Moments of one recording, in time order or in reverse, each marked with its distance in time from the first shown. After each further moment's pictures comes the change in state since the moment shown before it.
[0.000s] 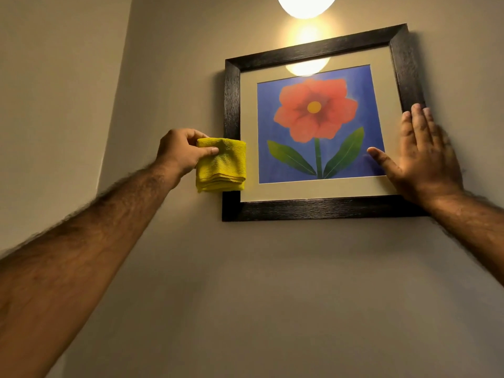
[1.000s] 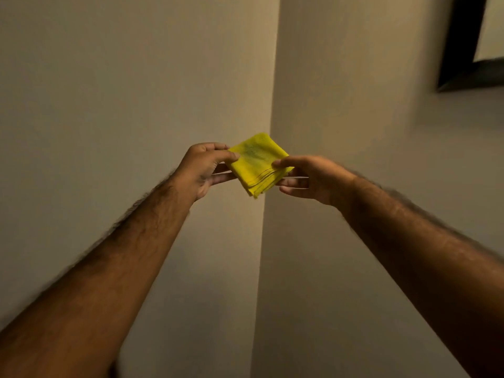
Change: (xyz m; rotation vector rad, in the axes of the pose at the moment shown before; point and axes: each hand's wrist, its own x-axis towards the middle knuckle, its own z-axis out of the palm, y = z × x) left_hand -0.228 -0.147 -0.263 -0.256 0.112 -0.690; right_hand -0.231 -0.474 -0.011 1.664 -1.621 0.629
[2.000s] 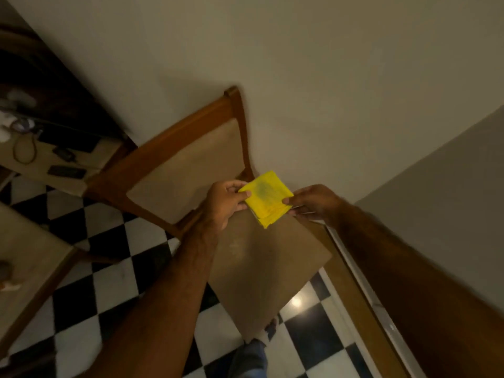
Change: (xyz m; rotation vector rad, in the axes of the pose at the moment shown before) left_hand -0.292 -0.511 -0.375 0.160 0.548 -0.927; right_hand -0.003 0.611 0.342 -0.173 -0.457 0.945
